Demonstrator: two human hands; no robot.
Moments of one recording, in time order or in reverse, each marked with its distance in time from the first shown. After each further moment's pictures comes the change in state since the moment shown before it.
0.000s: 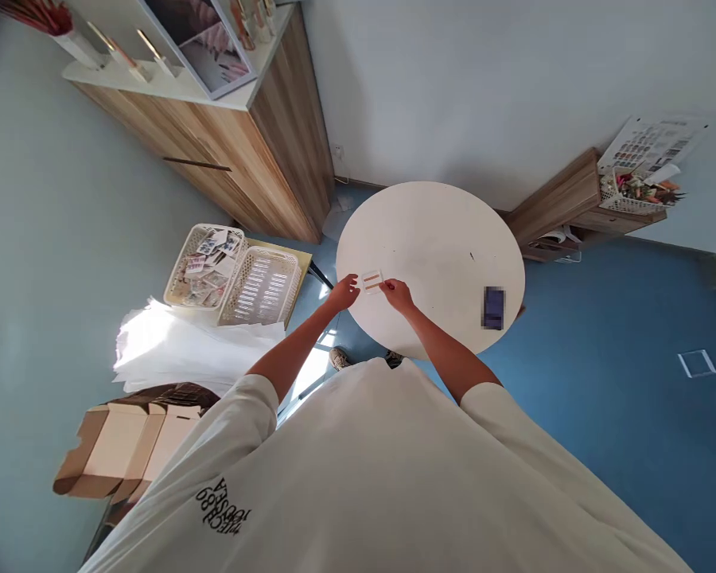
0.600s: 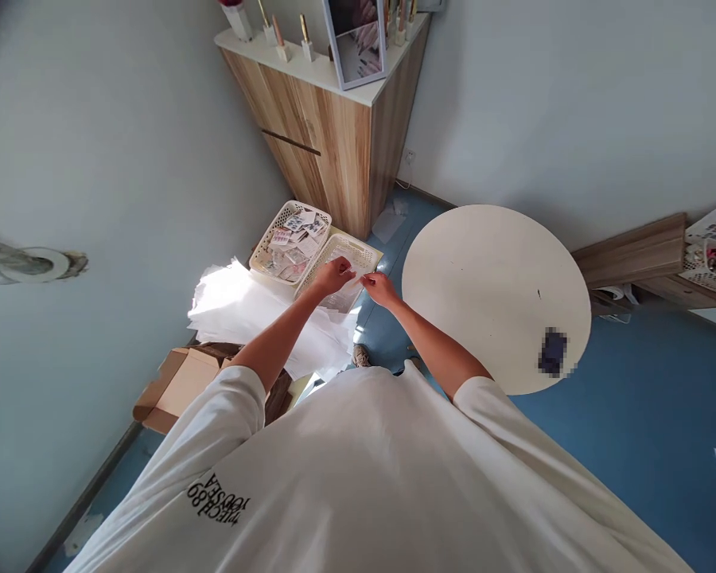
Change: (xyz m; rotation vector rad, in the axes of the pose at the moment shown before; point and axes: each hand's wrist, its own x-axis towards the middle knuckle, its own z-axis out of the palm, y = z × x) left_hand -0.060 -0.154 -0.207 0.048 0.296 -0.010; right_hand 0.011 -0.155 0.235 -0.302 -0.269 -0.387
